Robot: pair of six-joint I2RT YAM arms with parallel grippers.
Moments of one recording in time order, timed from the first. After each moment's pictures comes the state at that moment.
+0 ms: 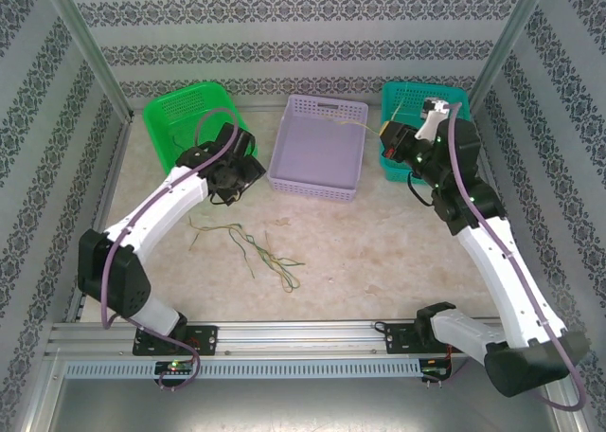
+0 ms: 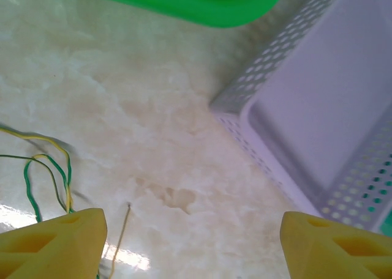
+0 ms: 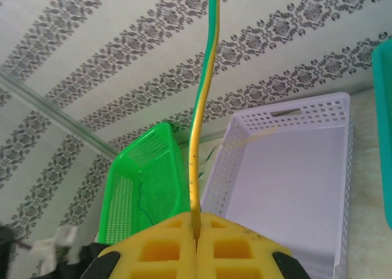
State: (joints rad) left arm -0.42 1.54 1.38 -0.88 -0.07 -1.15; right arm 0.26 1.08 1.19 -0.34 -0.18 0.63
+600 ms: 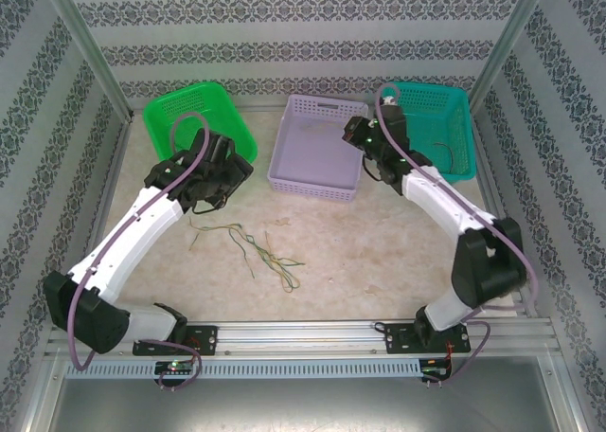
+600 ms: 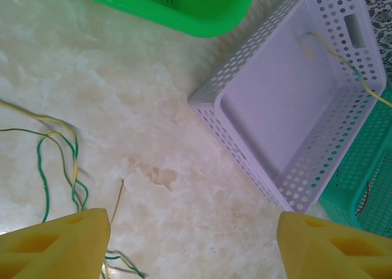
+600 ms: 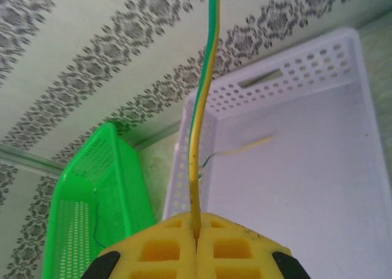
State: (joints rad) left arm -0.42 1.32 1.32 -0.92 -0.06 -1.19; right arm 0.34 1.60 1.21 -0.01 -0.05 0.79
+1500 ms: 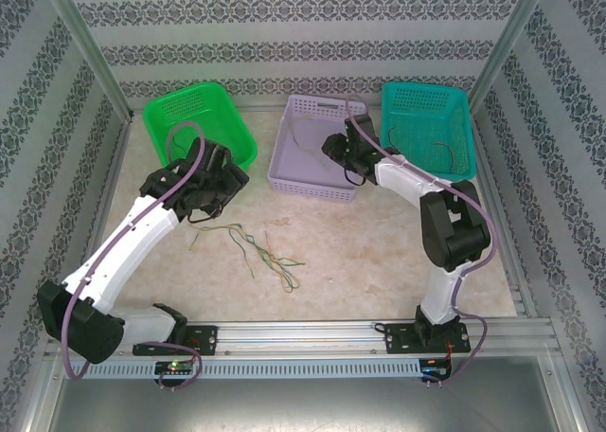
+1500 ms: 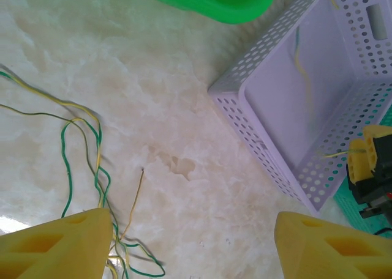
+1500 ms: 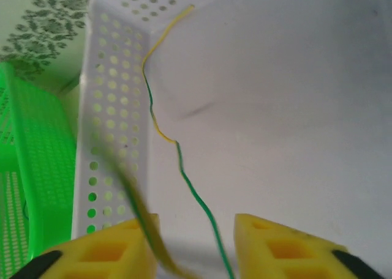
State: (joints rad) left arm -0.42 1.26 1.25 -0.94 -0.05 -1.20; right arm 0.37 1.87 1.33 -0.17 -0.09 0.86
